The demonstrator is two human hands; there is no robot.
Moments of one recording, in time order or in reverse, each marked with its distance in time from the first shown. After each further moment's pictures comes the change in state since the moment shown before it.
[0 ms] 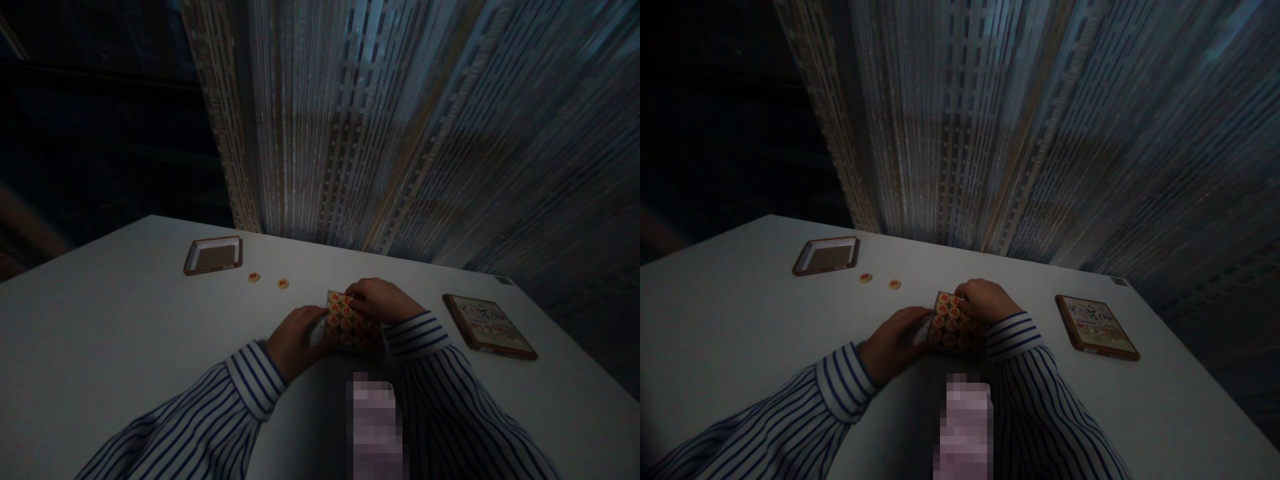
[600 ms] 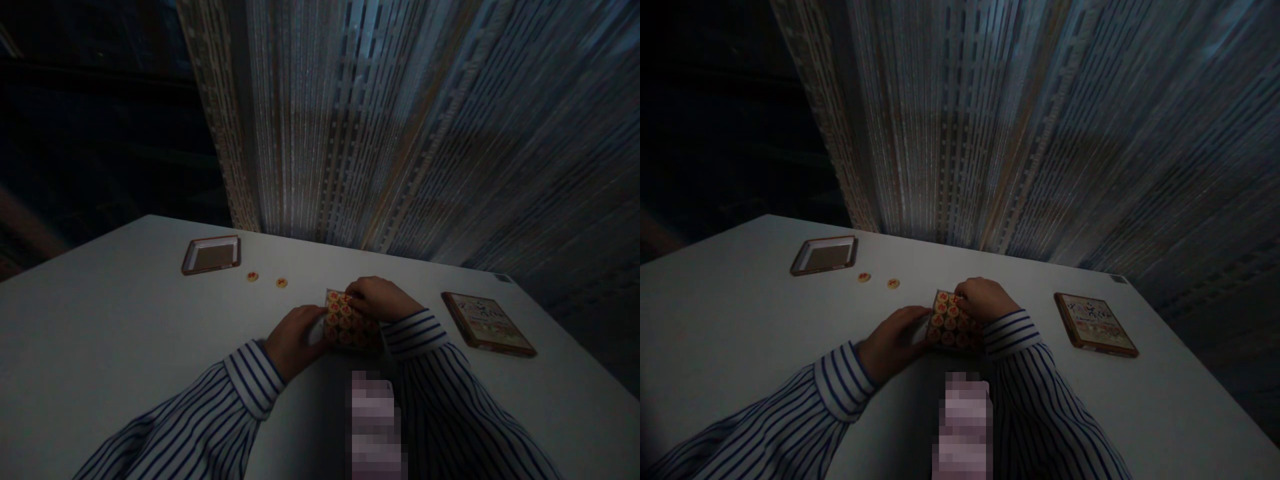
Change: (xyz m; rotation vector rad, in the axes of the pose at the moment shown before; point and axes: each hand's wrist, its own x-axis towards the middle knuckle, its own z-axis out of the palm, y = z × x) left_hand 0.000 0.000 -0.001 -0.021 -0.012 0.004; right_hand 0.001 0.001 0.002 -0.021 0.002 0.005
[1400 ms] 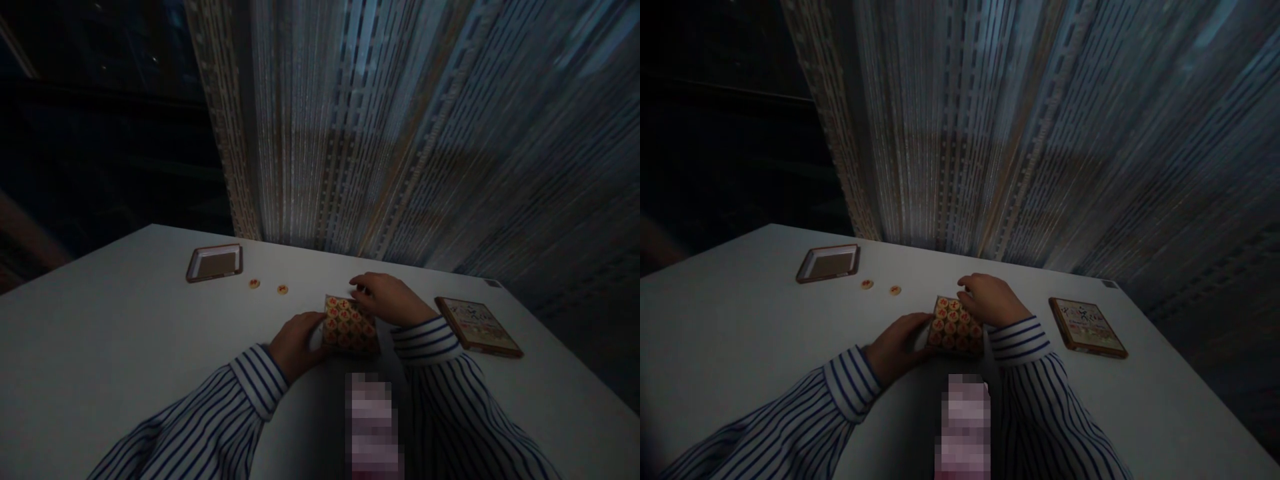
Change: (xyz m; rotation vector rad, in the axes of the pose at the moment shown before) left_hand -0.002 -0.005 0.001 0.020 -0.063 -0.060; right_hand -0.022 -0.009 -0.029 0.066 0.186 0.077
